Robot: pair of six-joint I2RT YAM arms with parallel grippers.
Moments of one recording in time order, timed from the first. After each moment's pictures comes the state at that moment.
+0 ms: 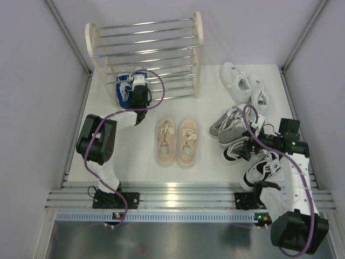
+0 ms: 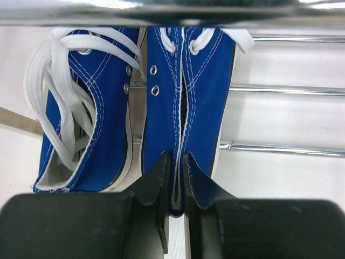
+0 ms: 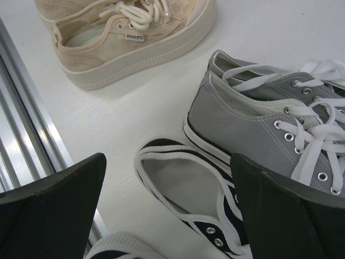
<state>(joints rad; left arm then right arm) -0.30 1.83 1.05 0.32 -0.49 -0.19 -0.22 0.84 0.69 -0.83 -1.02 -0.86</state>
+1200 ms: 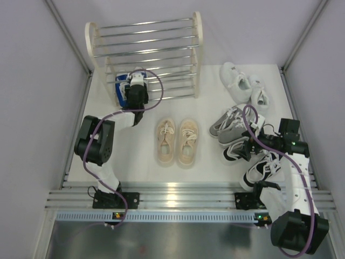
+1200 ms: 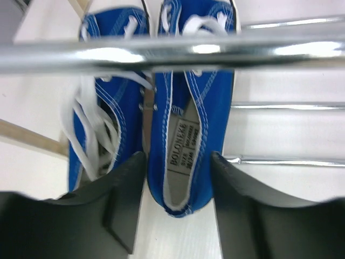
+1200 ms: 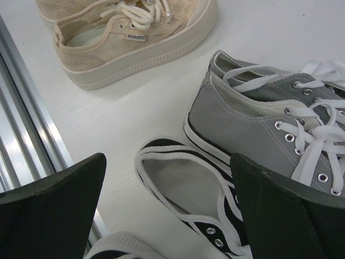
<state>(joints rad) -0.28 1.82 1.02 0.42 -0.46 -0.08 -0.22 0.84 0.69 -0.84 -1.02 -0.86</state>
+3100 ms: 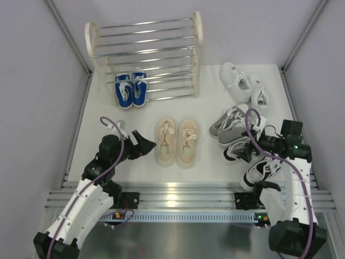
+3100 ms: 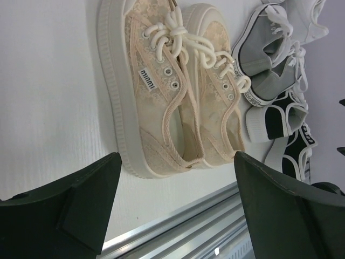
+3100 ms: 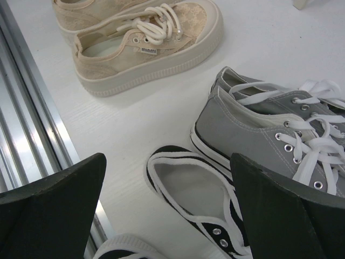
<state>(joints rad) -0.34 0.49 0.42 -0.37 0.25 -0.77 -0.23 0.78 0.72 -0.91 -1.06 -0.89</state>
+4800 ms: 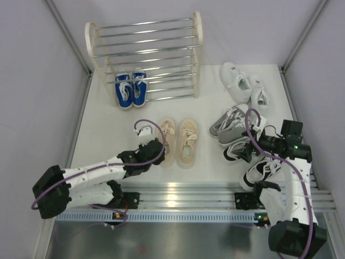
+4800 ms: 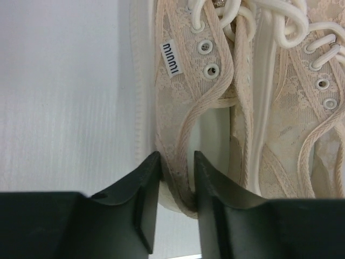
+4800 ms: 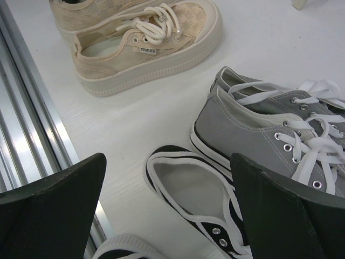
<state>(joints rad) -0.98 1.07 0.51 -0.29 -0.53 -1.02 -0.23 0.77 0.72 -0.91 -1.06 -0.89</state>
